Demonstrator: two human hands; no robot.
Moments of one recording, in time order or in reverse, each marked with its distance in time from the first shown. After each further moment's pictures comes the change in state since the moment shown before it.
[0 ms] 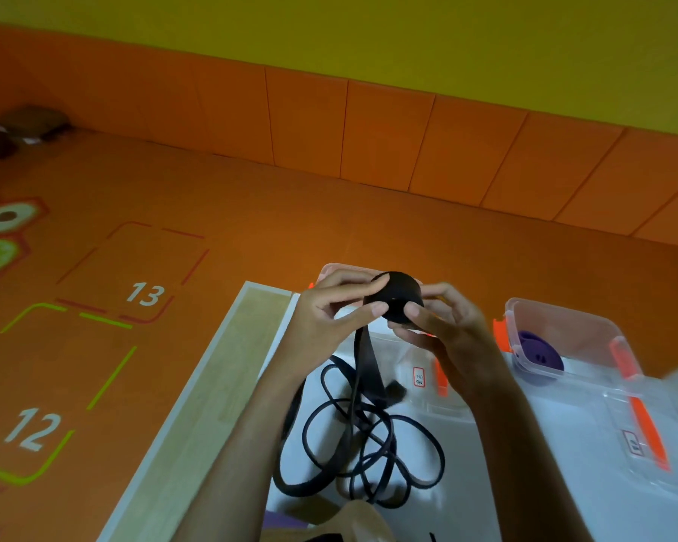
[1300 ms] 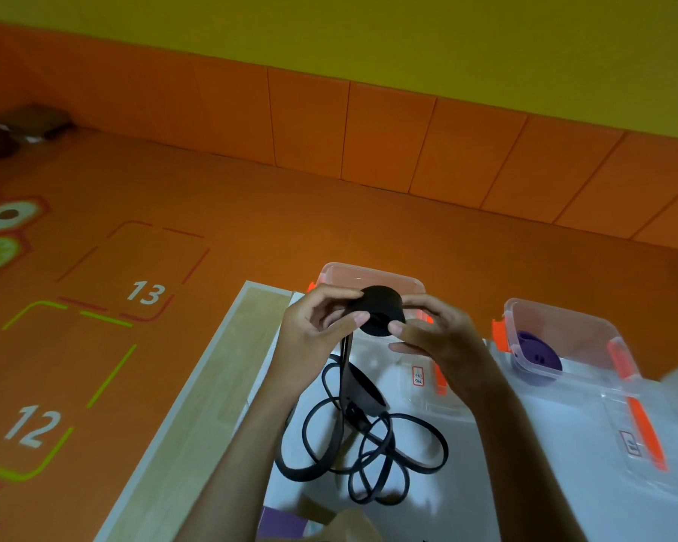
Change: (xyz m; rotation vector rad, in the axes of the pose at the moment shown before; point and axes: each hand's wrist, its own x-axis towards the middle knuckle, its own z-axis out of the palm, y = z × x) left_hand -0.027 -0.004 -0.006 0.003 0.154 -0.141; right_hand -0.003 0.008 0.000 -0.172 -0.059 0.052
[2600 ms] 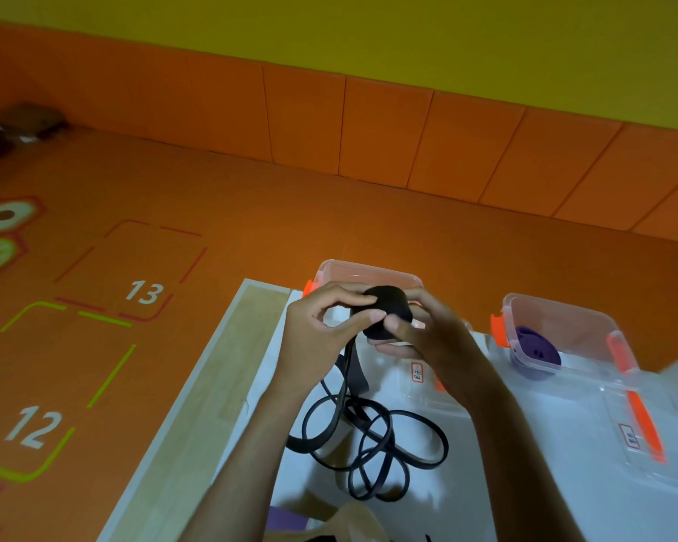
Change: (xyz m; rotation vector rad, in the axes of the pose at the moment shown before) left_hand 0.004 0.003 0.013 0.092 0.011 0.148; right_hand 0.003 0.011 0.000 -0.036 -0.050 -0.065
